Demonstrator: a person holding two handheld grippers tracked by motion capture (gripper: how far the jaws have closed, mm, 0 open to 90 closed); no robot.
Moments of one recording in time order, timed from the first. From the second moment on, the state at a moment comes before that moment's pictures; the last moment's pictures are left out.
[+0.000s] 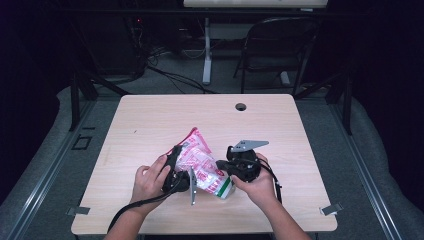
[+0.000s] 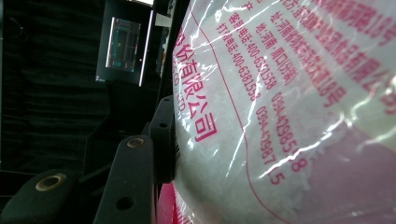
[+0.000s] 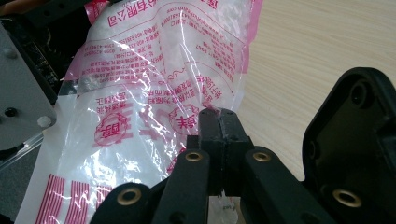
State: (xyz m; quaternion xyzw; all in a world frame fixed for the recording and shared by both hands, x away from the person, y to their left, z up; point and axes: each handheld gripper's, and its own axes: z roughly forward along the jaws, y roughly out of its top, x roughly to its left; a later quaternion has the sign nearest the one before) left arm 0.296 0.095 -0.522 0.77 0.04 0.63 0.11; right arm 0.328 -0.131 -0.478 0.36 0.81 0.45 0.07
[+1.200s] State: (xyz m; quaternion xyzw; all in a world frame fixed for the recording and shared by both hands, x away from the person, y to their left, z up) left arm 0.292 0.094 -0.516 0.77 0.02 0.64 0.09; right arm 0.327 -0.130 -0.478 0.36 0.81 0.45 0.07
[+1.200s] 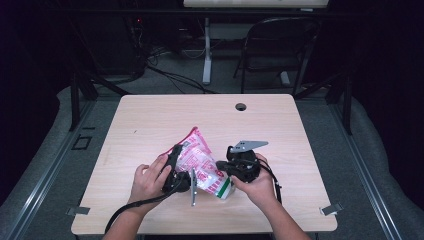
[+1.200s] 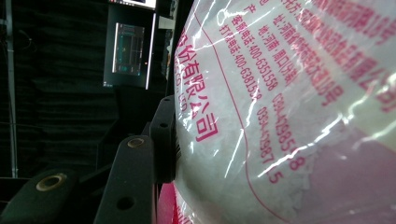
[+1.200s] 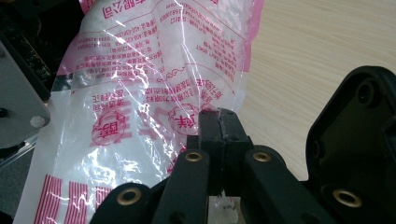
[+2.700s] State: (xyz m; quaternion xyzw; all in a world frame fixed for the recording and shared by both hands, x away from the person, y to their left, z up) left arm 0.289 0.091 -0.508 0.76 0.00 0.65 0.07; right arm 0.326 -0.130 -0.478 0.36 0.81 0.45 0.07
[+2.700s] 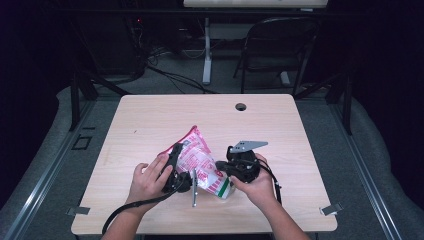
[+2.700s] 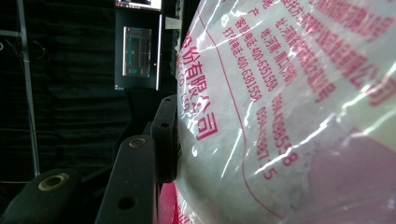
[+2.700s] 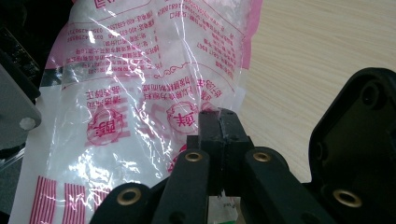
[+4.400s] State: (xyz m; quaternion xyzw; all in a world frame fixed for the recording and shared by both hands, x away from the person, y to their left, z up) left arm 0.284 0.087 -0.502 0.75 -0.01 0.66 0.05; right arm 0.326 -0.129 -0.480 0.36 0.81 0.46 0.07
